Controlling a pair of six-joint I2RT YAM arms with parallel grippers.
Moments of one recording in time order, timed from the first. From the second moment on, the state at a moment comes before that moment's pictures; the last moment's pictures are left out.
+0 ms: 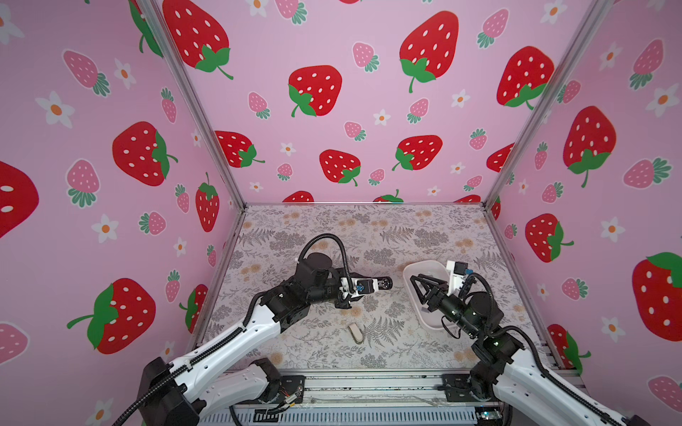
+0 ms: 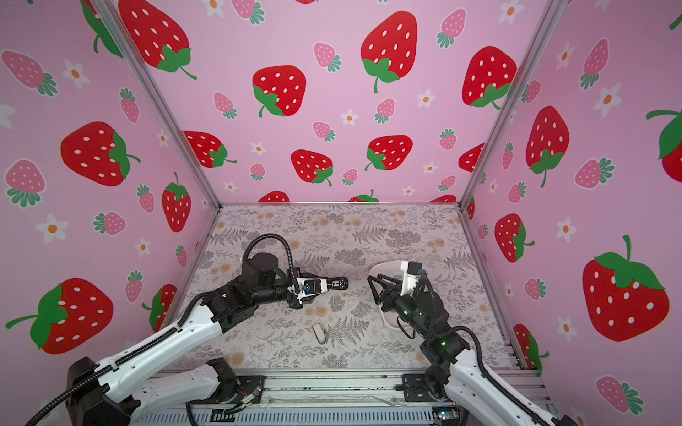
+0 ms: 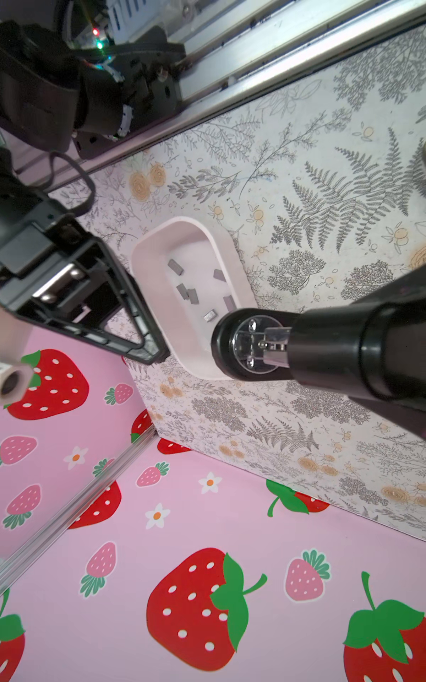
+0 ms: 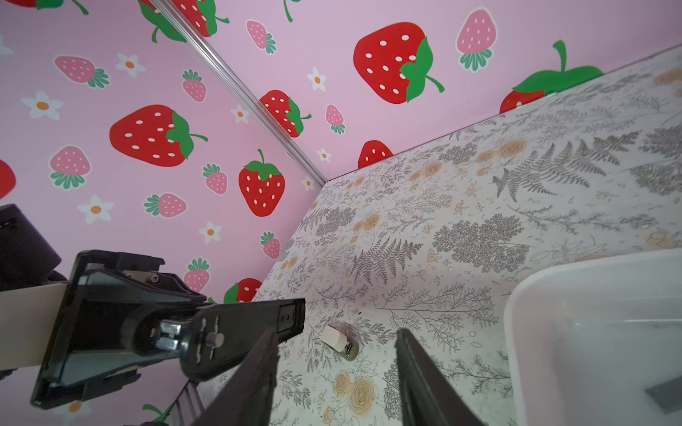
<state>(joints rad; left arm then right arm) -0.73 1.06 0.85 -0.25 0.40 0.81 0.71 0.57 0.29 0.26 -0.09 0.65</state>
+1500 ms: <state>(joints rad) -0.73 1.25 1.16 -0.76 0.58 1.02 0.96 0.84 0.46 0.27 -0.41 0.04</state>
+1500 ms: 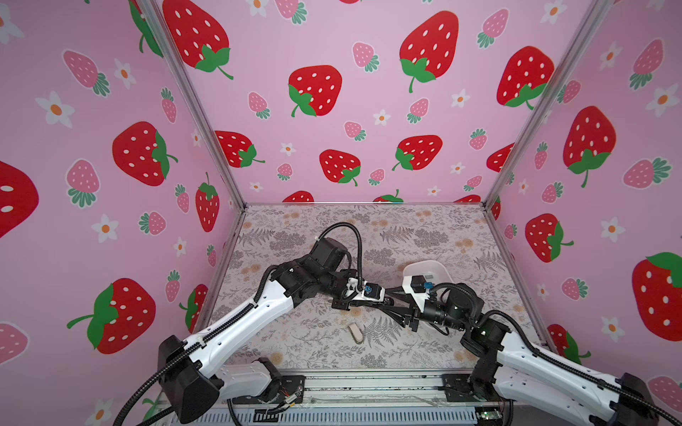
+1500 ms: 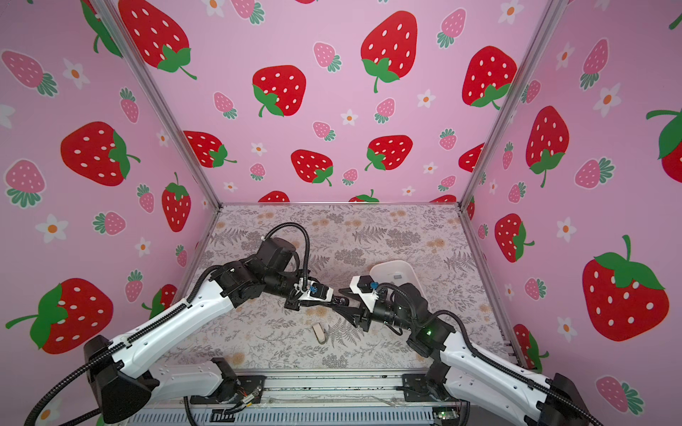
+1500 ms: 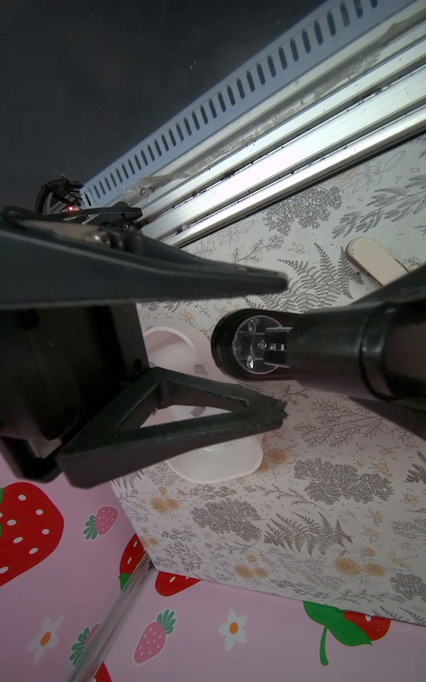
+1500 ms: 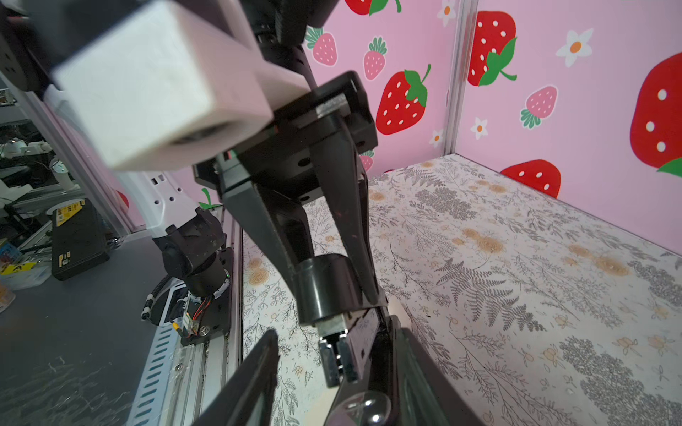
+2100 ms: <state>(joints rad) -0.67 1.27 1.19 -0.87 0.63 0.99 0.99 0.96 0.42 0.45 -0.35 0.00</state>
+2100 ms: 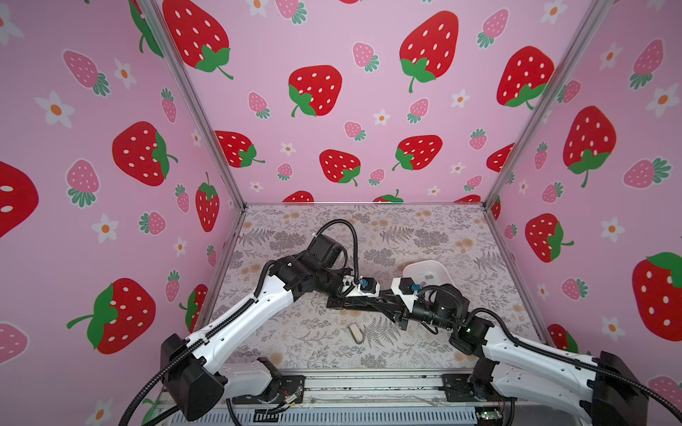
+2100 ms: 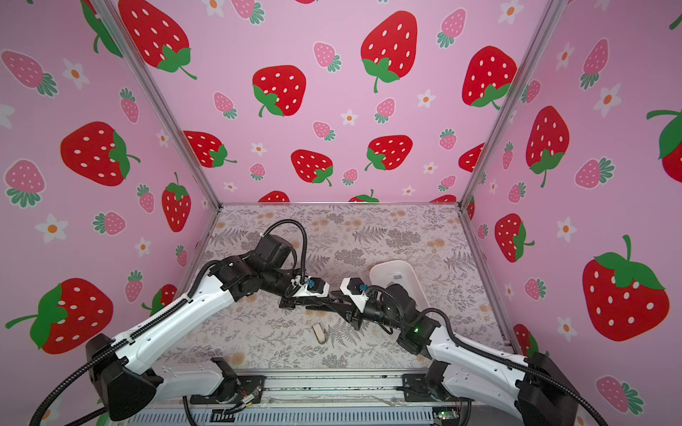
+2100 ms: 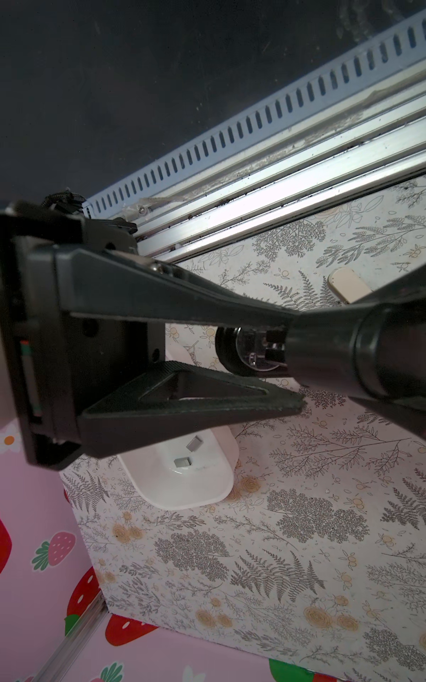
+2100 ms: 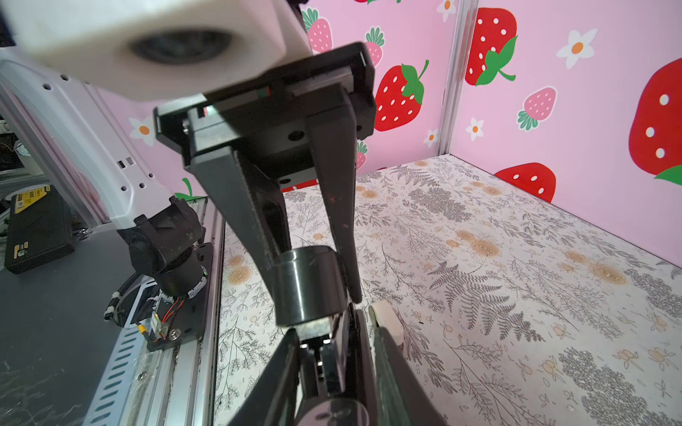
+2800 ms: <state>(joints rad) -0.61 1.19 1.19 -0.89 0.74 0.97 1.02 1.02 0.38 0.43 -0.32 -0.03</state>
